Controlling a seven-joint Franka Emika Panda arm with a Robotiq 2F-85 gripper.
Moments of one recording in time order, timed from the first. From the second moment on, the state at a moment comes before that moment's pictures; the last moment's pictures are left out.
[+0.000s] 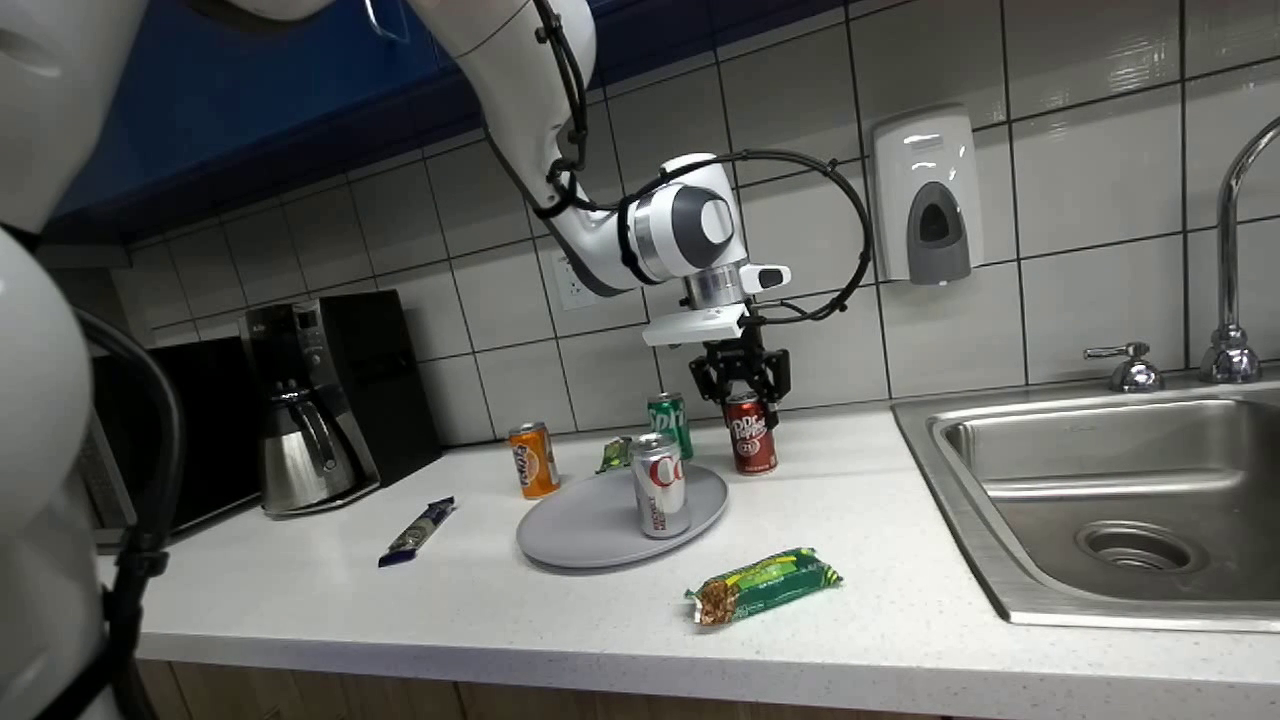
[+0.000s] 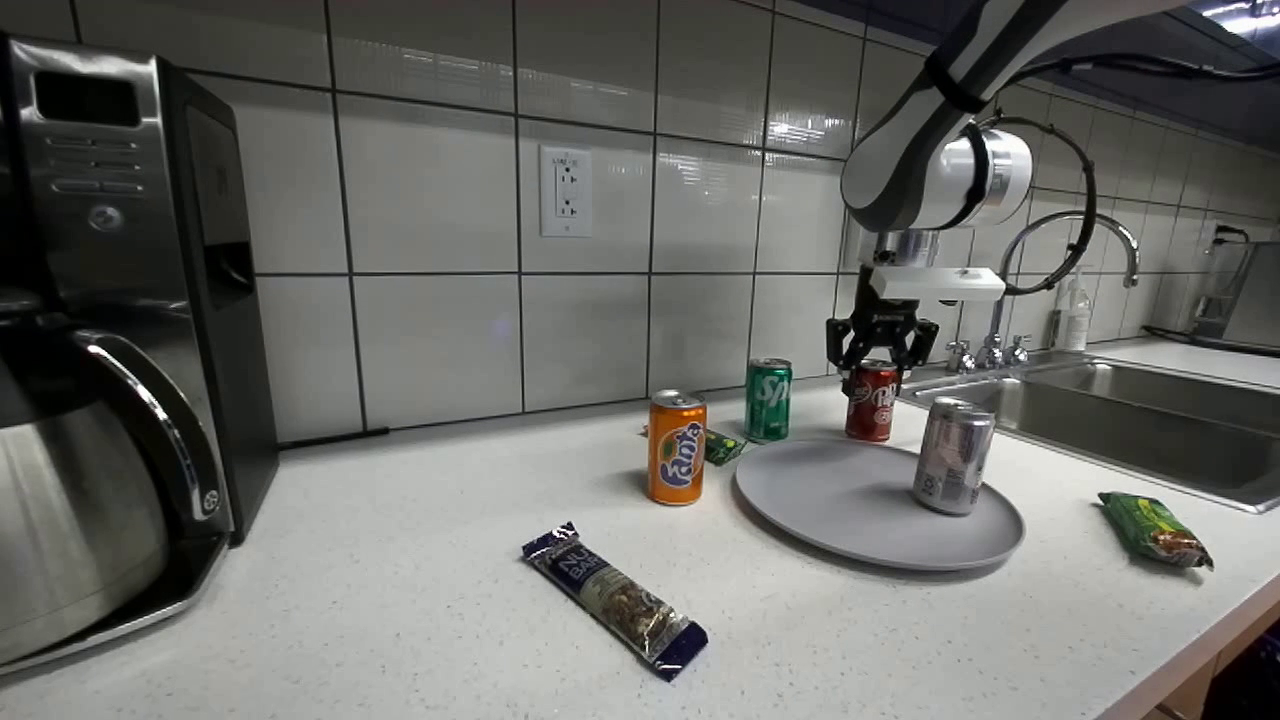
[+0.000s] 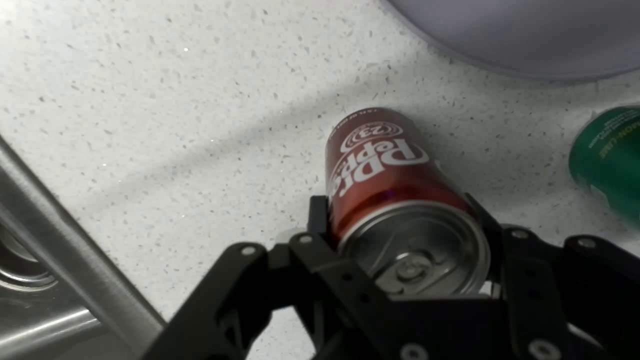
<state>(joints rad) -0.09 0.49 -0.13 -1.84 0.03 2.46 0.09</state>
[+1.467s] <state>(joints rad) -0.02 0.31 -0.12 -2.06 0.01 2.54 0.10</state>
